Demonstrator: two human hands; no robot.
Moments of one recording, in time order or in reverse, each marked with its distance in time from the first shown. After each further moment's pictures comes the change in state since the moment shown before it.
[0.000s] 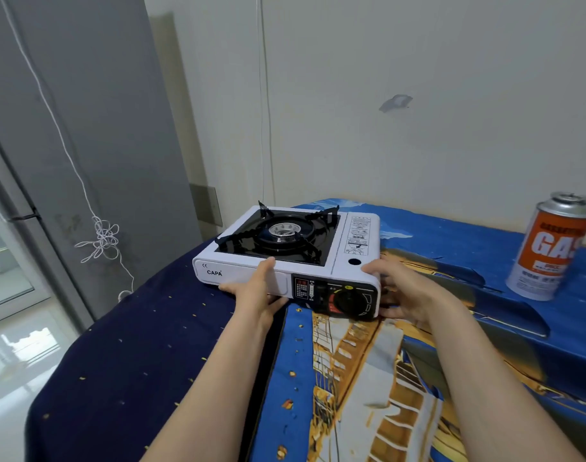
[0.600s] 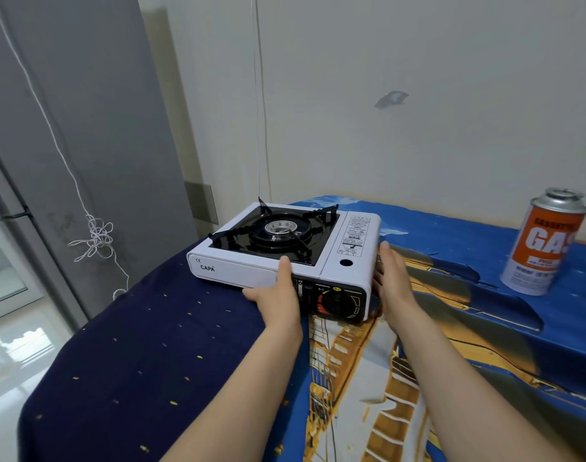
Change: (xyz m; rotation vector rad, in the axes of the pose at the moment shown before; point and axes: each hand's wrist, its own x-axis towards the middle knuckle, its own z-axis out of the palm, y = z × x) left_hand -0.025 -0.041 0.022 0.204 0.148 0.144; right_hand 0.027 0.024 0.025 0.334 0.347 -0.275
